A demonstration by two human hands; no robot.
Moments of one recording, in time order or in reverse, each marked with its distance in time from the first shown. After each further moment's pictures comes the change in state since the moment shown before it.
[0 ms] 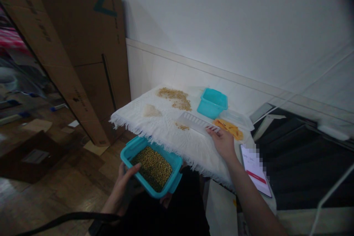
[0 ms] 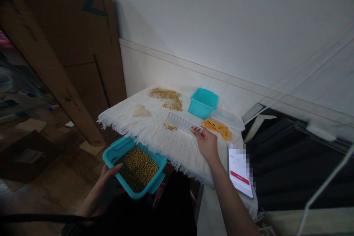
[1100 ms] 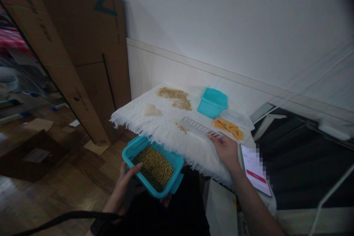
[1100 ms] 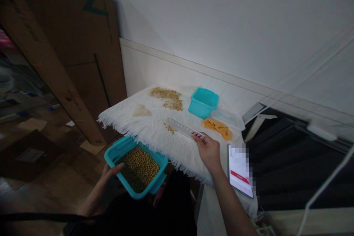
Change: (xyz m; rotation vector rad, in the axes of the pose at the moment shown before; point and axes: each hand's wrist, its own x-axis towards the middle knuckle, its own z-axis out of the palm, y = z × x) left_hand -0.006 -0.006 -0.007 -0.005 -0.168 0.041; right_hand -0.027 -0.012 -0.012 -0.019 -0.001 0.009
